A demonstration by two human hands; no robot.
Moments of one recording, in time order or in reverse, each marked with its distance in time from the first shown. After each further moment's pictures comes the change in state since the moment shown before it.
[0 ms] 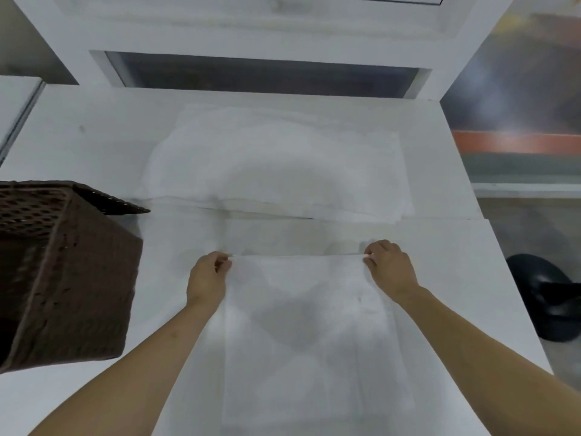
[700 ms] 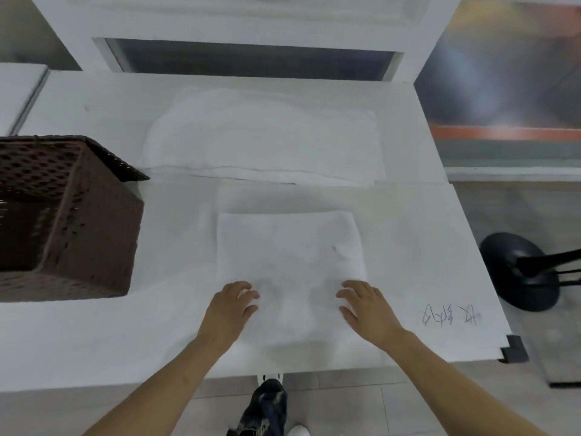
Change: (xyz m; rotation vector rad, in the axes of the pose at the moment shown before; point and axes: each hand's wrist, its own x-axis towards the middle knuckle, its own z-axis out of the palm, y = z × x) left_hand -0.184 -0.061 0.042 0.515 -0.184 0.611; right_hand -0.217 0.014 0.053 0.095 -0.026 -0.327
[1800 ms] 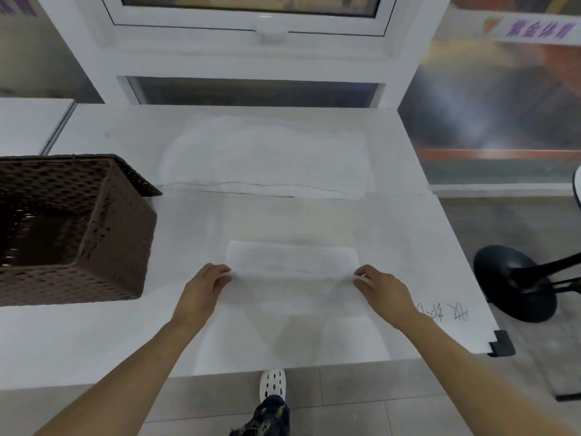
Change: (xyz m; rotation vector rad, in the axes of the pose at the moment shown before) left_hand -0.005 -0.008 -0.095 -0.199 0.242 -0.117; right_hand -0.004 -0.020 -0.094 0.163 0.033 0.345
